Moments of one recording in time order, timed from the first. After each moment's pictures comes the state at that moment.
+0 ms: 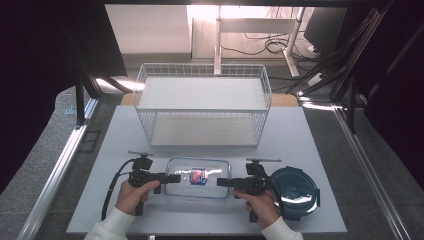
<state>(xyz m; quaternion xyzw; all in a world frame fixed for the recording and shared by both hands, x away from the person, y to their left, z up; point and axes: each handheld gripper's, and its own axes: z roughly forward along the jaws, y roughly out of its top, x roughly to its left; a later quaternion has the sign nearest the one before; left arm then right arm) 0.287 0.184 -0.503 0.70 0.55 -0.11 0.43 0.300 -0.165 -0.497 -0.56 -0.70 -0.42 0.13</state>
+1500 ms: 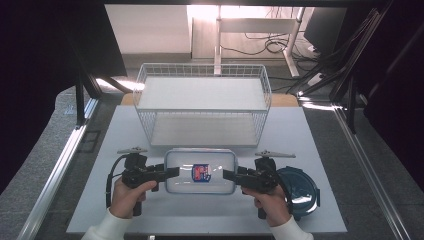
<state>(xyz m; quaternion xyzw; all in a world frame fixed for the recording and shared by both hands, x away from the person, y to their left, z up) 0.261 0.177 -0.447 0.70 0.52 -0.03 0.49 0.284 -0.176 -0.441 -0.48 -0.73 -0.49 0.03</state>
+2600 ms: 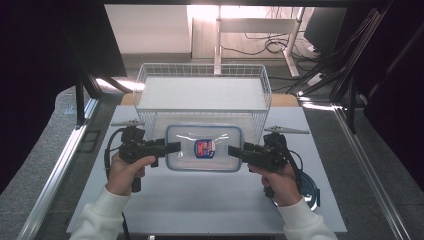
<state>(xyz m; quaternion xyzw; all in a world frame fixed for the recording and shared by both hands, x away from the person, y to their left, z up) 0.290 0.178 -0.378 0.69 0.49 -0.01 0.53 0.306 -0.180 -0.371 -0.45 -0.73 -0.52 -0.01</state>
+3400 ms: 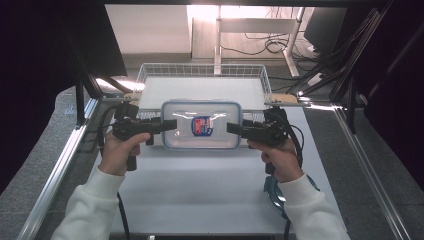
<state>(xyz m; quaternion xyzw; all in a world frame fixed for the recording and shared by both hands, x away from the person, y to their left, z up) 0.316 0.189 -0.331 0.69 0.48 0.02 0.54 0.340 -0.171 -0.324 -0.42 -0.74 -0.53 -0.02</state>
